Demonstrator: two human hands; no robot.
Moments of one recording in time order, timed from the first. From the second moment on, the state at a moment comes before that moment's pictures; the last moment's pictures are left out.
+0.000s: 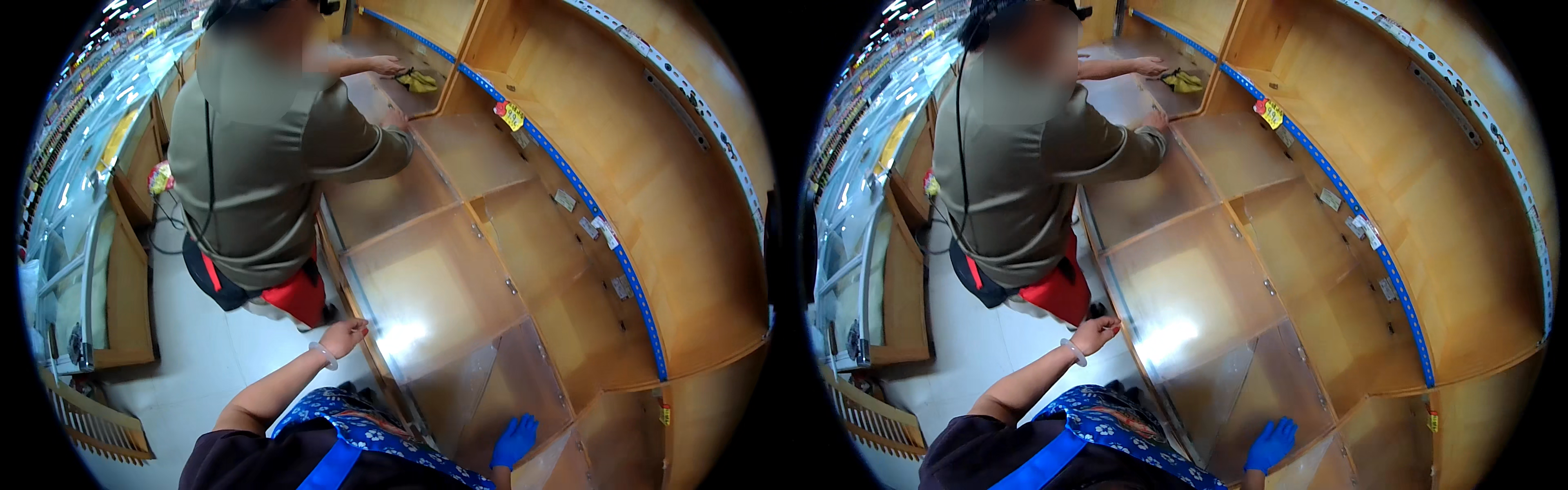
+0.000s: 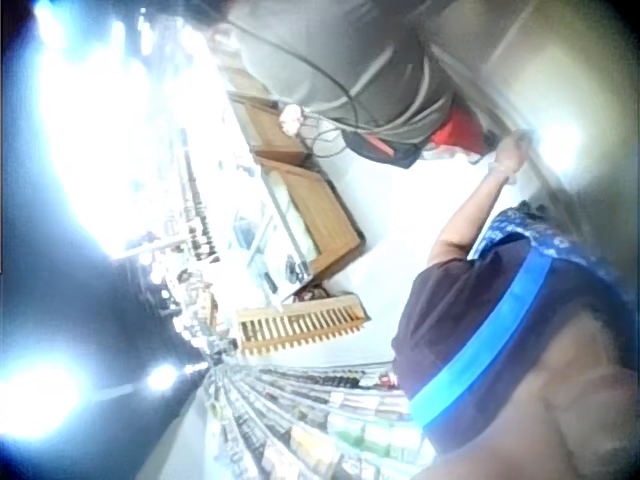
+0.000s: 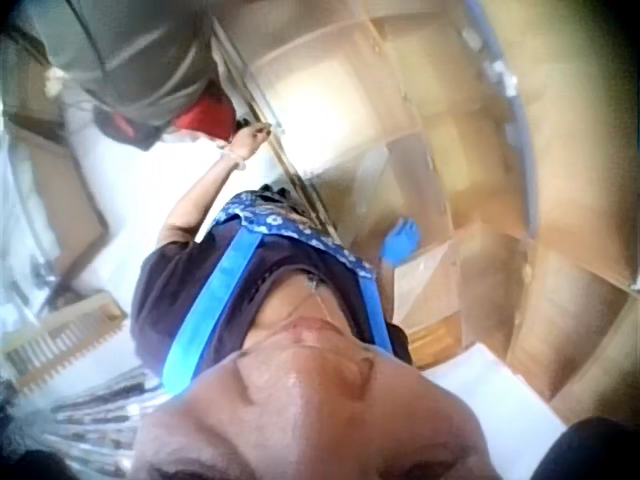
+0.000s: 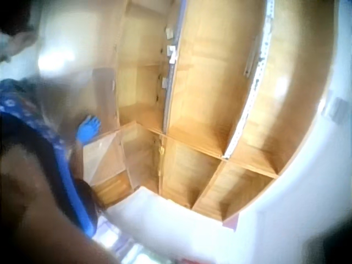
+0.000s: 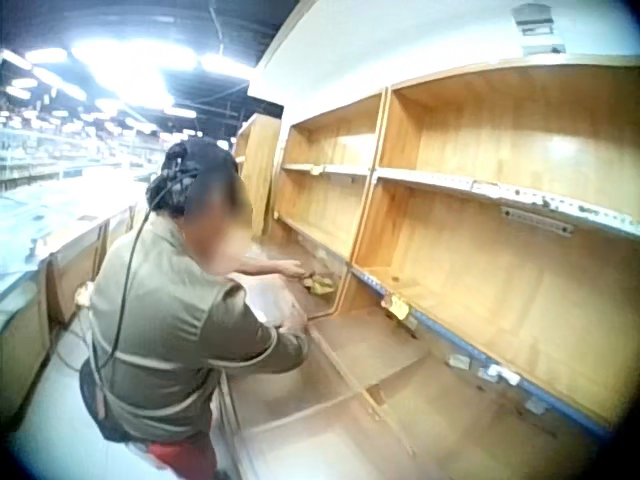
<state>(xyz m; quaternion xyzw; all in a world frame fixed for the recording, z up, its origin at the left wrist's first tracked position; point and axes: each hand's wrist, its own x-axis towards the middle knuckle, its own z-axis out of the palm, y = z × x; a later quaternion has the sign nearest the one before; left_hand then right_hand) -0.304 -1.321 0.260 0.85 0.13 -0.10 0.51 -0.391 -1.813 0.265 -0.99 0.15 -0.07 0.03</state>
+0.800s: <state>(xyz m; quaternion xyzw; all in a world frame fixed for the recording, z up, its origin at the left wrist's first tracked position) -0.101 -1.192 0.270 0.90 0.11 0.10 0.40 -0.045 -1.610 0.415 -0.97 -0.22 -0.13 0.02</state>
